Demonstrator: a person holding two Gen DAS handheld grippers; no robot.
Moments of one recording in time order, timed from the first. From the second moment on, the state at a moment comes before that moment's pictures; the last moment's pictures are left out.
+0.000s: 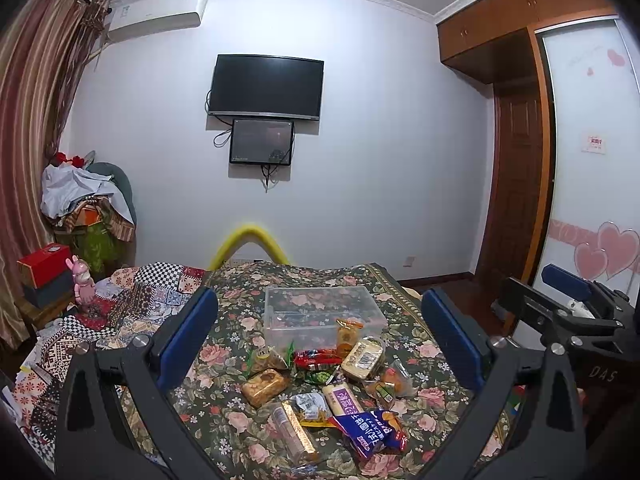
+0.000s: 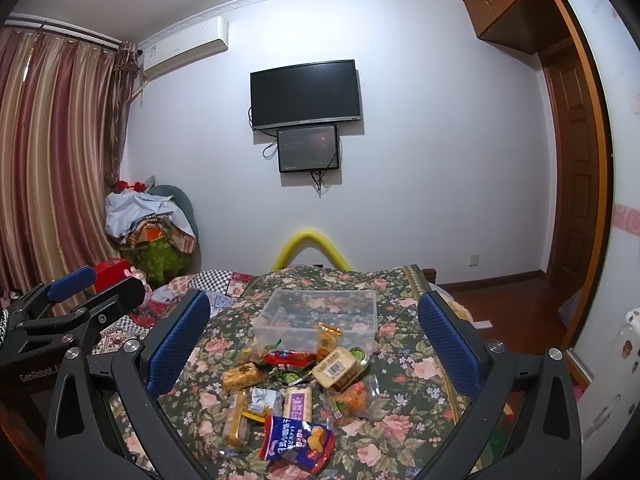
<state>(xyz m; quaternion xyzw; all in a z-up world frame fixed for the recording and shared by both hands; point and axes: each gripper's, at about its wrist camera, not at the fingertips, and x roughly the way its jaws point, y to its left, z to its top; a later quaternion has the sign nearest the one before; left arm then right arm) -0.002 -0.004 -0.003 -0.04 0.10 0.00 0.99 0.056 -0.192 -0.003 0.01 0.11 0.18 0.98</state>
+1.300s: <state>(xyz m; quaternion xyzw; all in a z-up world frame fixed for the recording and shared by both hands) 0.002 -0.009 -0.006 -0.04 0.11 -0.01 0.99 0.057 -0.196 -0.005 0.02 0.11 0.18 0.98</state>
